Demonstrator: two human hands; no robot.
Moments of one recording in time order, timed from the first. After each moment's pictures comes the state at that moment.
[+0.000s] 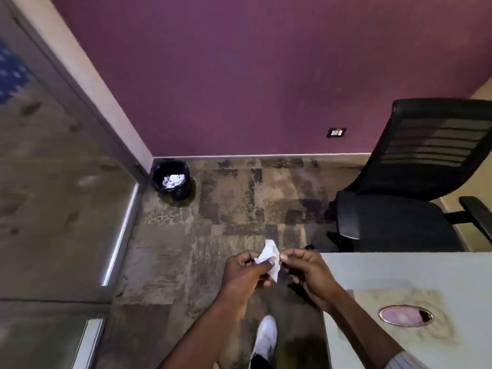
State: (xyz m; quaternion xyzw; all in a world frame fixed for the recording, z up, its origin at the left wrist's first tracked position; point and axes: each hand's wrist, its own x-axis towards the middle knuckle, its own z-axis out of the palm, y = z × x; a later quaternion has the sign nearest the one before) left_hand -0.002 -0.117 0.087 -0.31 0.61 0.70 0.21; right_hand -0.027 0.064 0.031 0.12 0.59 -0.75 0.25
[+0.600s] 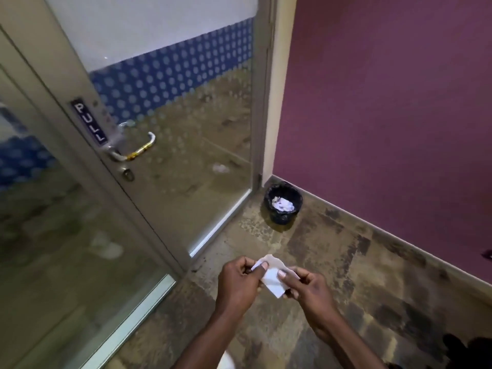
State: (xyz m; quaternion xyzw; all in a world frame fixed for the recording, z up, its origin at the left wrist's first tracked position) left_hand 0.066 -0.411 0.112 -0.44 0.62 0.64 -0.12; right_hand -0.034 -0.266 0.090 -0.09 0.62 -0.68 0.39
